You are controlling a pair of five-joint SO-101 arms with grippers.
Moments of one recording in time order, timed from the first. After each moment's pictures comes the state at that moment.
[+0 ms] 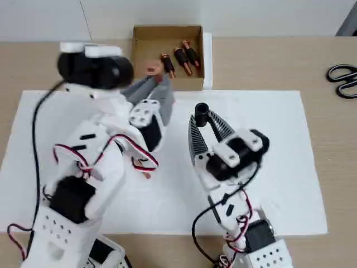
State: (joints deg) left arm 25.1 -50.2 25.8 42.9 20.6; right arm -25.7 -92.1 84.7 10.0 -0.4
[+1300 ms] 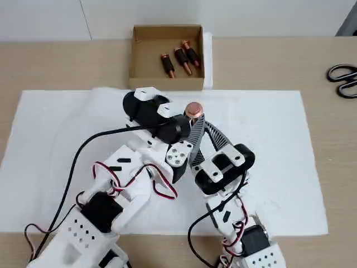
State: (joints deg) left arm 35.7 -56.9 50.0 31.8 8.3; right arm -26.0 -102.4 95.6 10.0 6.5
